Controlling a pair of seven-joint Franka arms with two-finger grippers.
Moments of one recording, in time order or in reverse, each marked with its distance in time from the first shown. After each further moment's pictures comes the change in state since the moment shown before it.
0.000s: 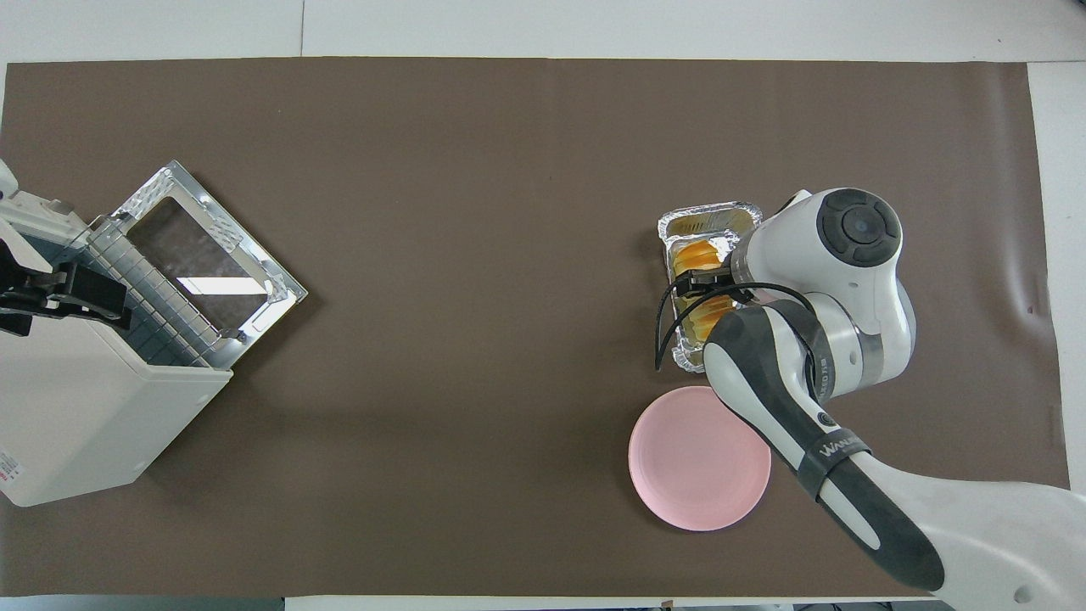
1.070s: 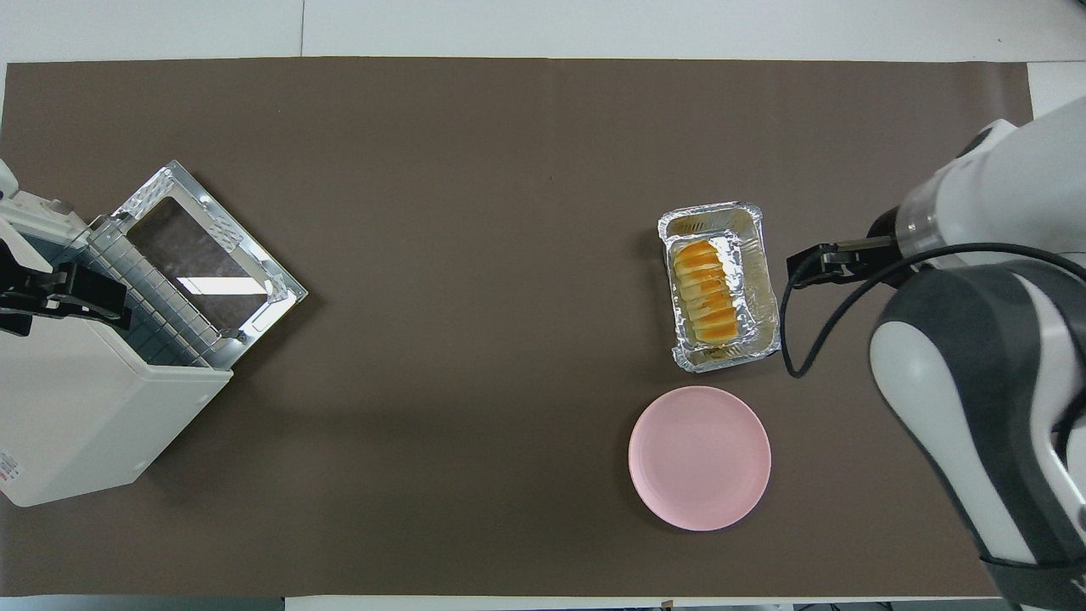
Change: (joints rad) left arm 0.000 0.000 0.000 0.000 0.000 0.000 0.000; right arm -0.082 -0.203 -0.001 0.264 0.000 -0.496 -0.090
